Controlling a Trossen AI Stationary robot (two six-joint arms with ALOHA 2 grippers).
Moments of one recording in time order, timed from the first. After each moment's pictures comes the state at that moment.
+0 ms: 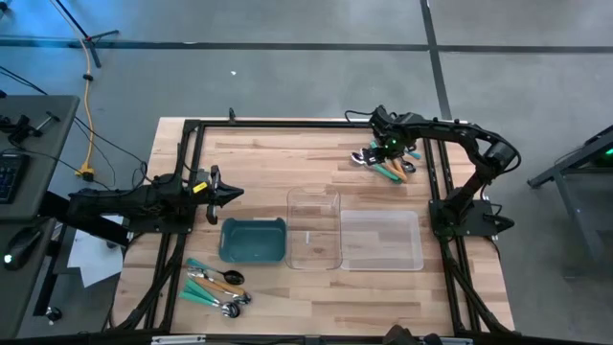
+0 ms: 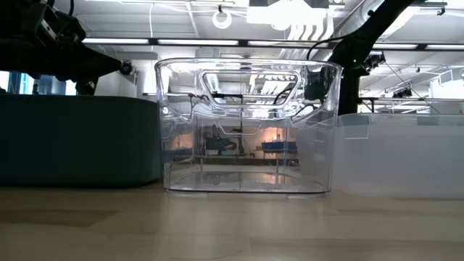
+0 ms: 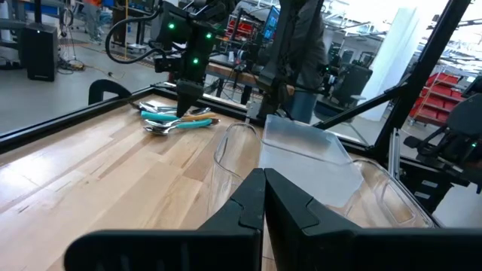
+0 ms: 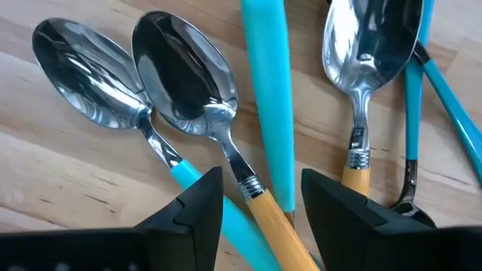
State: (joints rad) left arm 0.05 0.05 0.01 0.02 -0.08 -0.26; right arm -0.78 1.64 0.97 -0.74 0.01 0.42
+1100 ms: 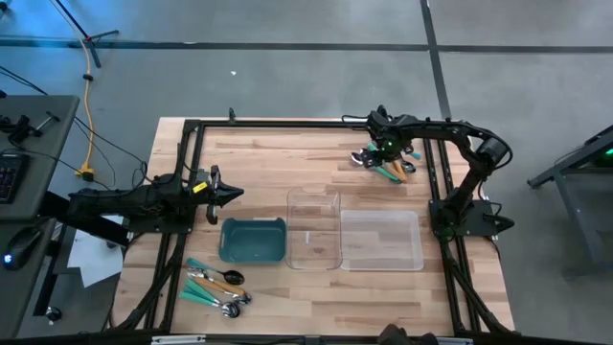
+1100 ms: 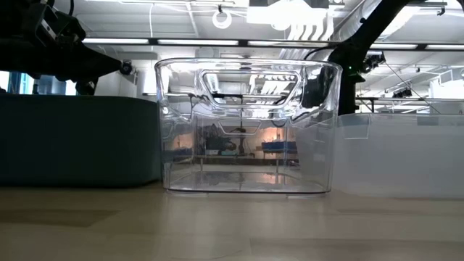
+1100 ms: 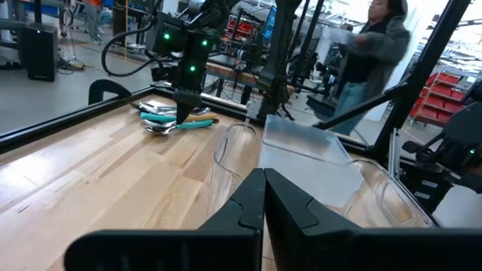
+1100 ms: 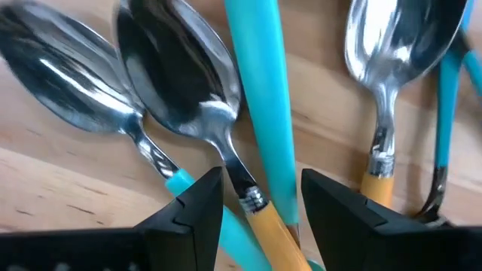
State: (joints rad) left arm 0.05 0.05 0.01 0.02 -0.08 -0.26; right arm -0.77 1.71 0.99 -0.74 0.01 0.43
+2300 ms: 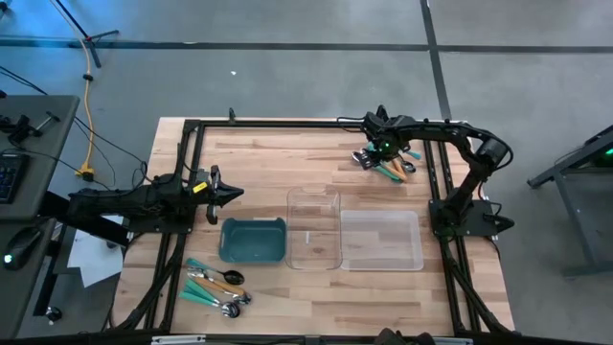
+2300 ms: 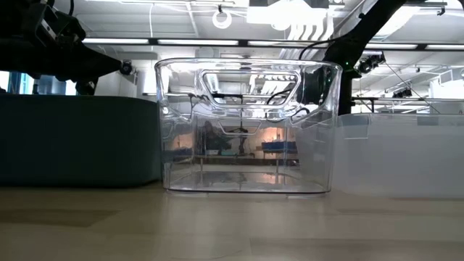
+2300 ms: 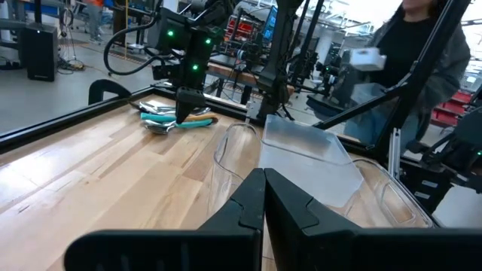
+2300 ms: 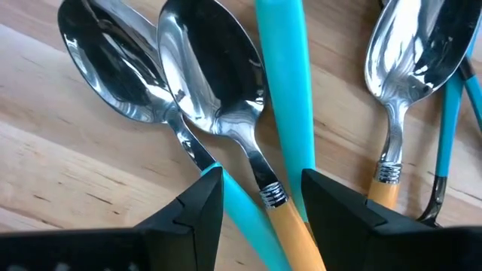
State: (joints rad) left arm 0.04 0.05 0.01 0.02 -0.08 -0.26; right arm -0.73 1.71 1.00 -0.75 0.05 0.40
